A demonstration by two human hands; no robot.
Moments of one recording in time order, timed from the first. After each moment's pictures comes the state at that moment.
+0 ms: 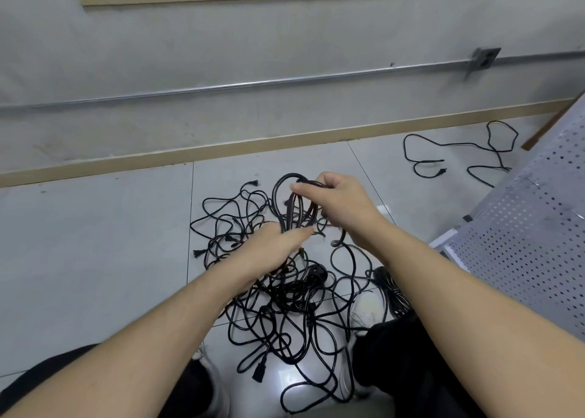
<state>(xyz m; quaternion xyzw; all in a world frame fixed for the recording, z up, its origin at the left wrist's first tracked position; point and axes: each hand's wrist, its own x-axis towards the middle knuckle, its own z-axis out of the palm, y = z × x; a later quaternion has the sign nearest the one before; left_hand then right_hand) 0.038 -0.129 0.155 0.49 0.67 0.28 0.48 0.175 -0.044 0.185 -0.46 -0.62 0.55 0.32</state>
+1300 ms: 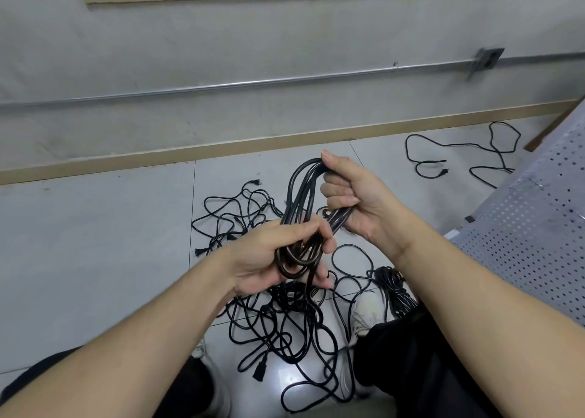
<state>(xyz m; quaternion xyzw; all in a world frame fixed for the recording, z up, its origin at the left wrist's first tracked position) 0.035 -0.146 0.178 0.37 0.33 0.37 0.78 0.181 -0.032 0.198 -0.28 -0.32 0.84 0.35</state>
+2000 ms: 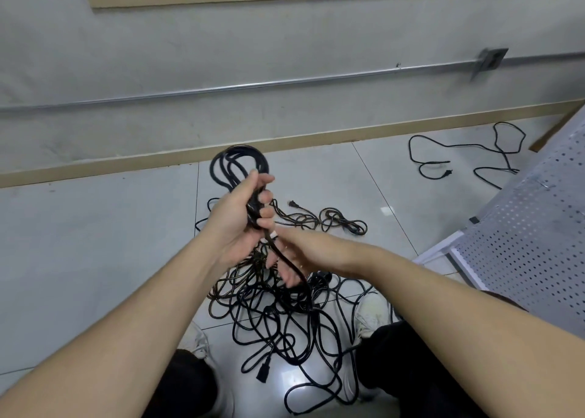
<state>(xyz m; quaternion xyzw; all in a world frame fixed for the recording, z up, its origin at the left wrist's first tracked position) 0.005 -0.116 0.177 0.16 0.44 0.62 0.63 0.157 -0.079 0.157 -0.33 -0.67 0.66 -0.03</state>
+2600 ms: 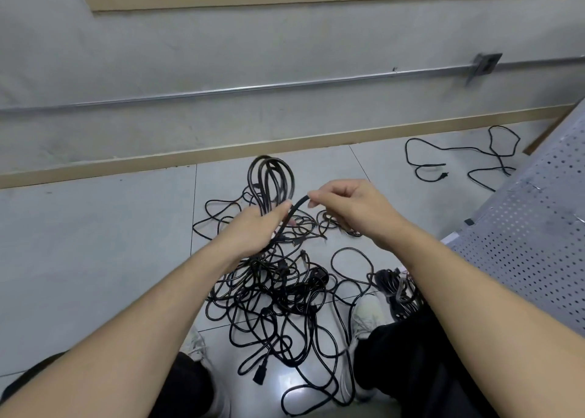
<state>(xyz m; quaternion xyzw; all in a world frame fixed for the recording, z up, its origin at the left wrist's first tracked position) 0.012 -0.121 0.167 0.47 0.74 0.29 0.39 0.203 -0.048 0.192 -0.39 -0.68 0.56 0.27</state>
